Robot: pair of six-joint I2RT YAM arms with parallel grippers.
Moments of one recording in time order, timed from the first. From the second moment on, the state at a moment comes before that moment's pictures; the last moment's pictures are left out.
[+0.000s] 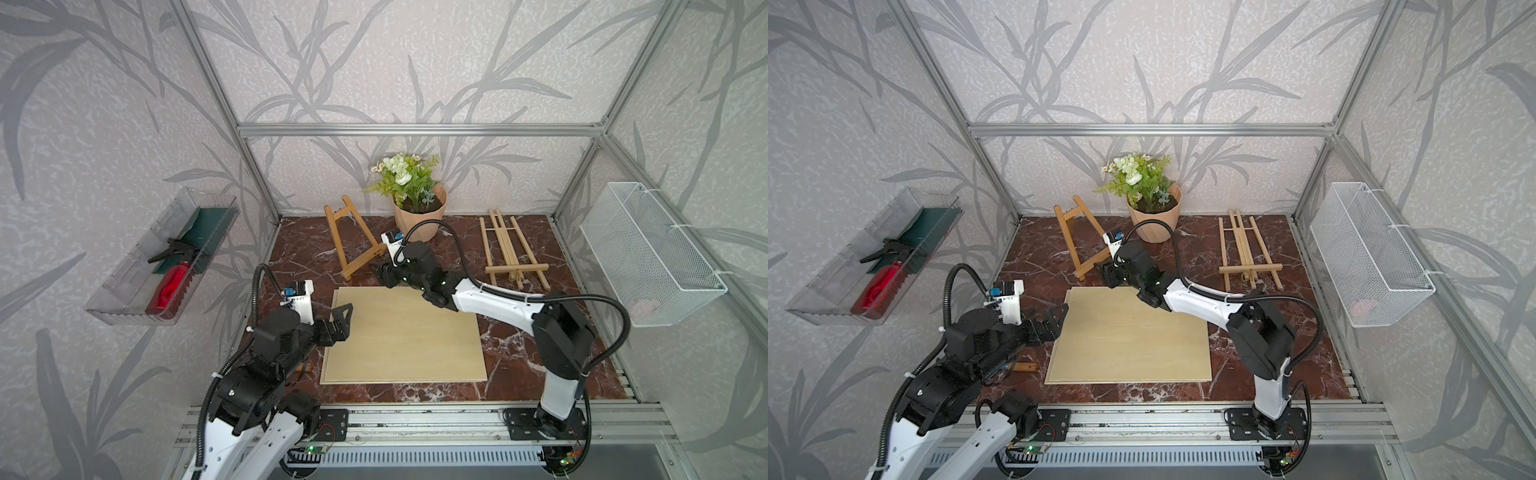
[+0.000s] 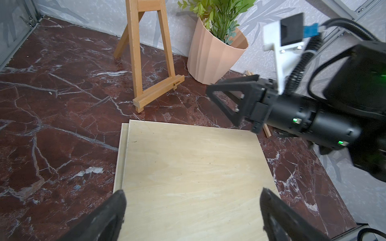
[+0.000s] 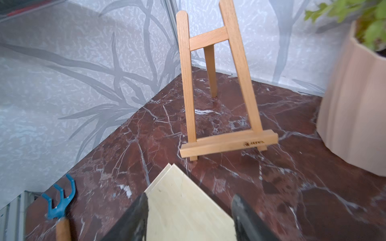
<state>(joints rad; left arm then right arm) -0.40 0.46 0.81 -0.82 -0.04 -0.47 0.86 1.95 1.45 0.14 -0.02 0.29</state>
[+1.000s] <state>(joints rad) -0.45 0.47 0.81 -0.85 -0.10 -0.47 0.87 2.76 2.54 -0.18 -0.08 0.19</state>
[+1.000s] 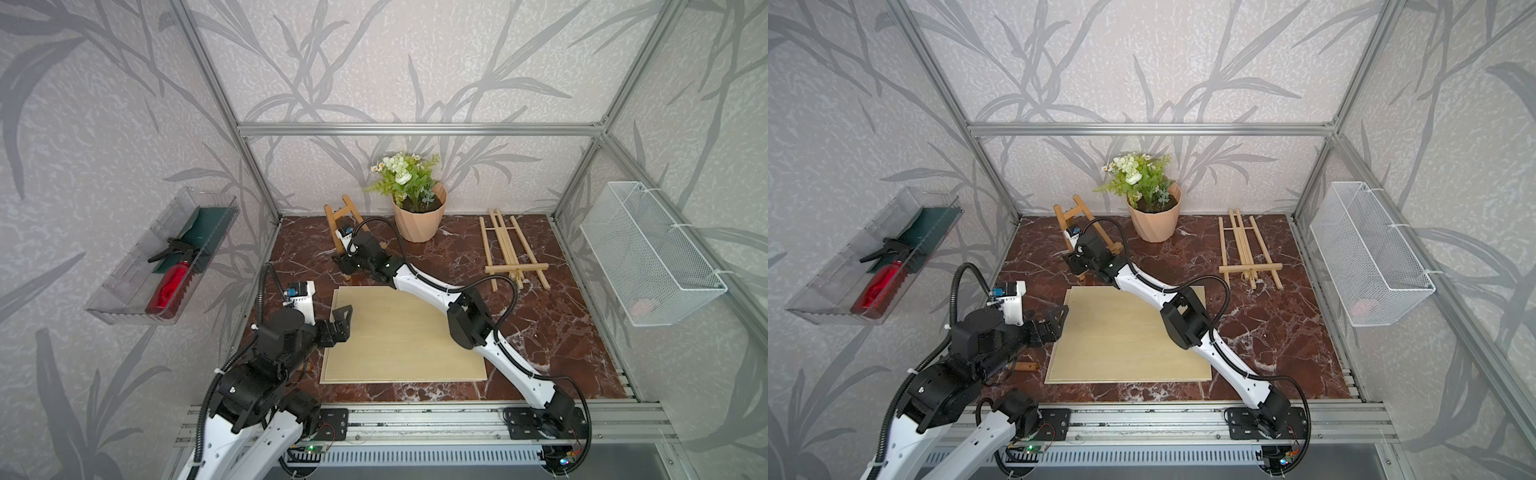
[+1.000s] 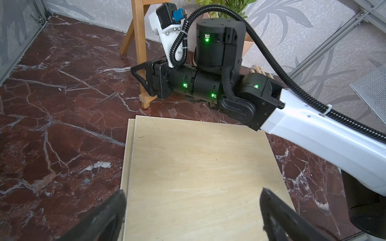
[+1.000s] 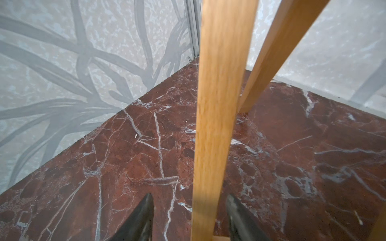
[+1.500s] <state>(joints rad) -0.47 0.47 0.81 -0.85 -0.12 -0.47 0.85 2.87 2.65 -0.15 -0.08 0.22</state>
